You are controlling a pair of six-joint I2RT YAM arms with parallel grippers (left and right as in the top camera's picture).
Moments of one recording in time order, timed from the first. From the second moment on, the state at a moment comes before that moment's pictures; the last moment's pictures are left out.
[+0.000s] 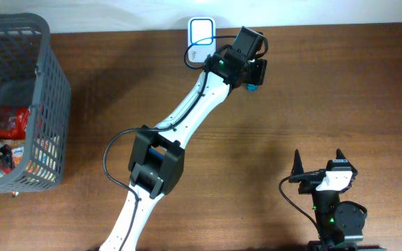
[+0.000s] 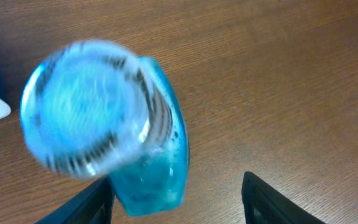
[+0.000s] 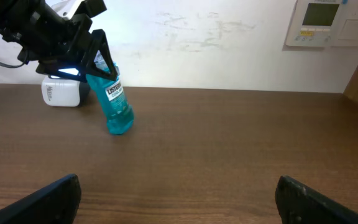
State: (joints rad) left arm -0.64 2.48 2.35 -0.69 0.01 -0.30; right arm -0.02 0.01 0.01 -0.08 0.02 -0.03
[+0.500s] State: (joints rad) left arm -0.64 2.48 2.35 -0.67 0.01 -0.30; right arm -0.02 0.01 0.01 -0.08 0.02 -0.03
